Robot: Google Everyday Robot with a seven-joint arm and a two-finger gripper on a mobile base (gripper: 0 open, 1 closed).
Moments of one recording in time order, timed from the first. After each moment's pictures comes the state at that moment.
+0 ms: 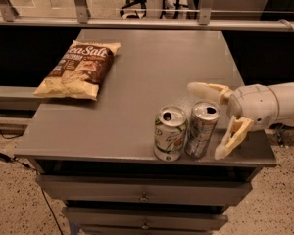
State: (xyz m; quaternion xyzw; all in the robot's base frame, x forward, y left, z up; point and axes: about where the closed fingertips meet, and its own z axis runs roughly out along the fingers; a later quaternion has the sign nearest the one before) arm 0.433 -0.115 0.898 -0.53 0.52 0.50 0.44
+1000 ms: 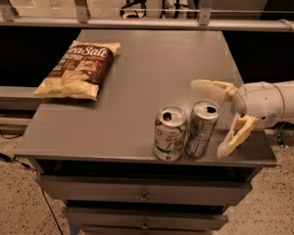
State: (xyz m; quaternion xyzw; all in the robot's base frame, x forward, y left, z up) arm 0.436 -0.122 0.904 -0.53 0.53 0.48 0.45
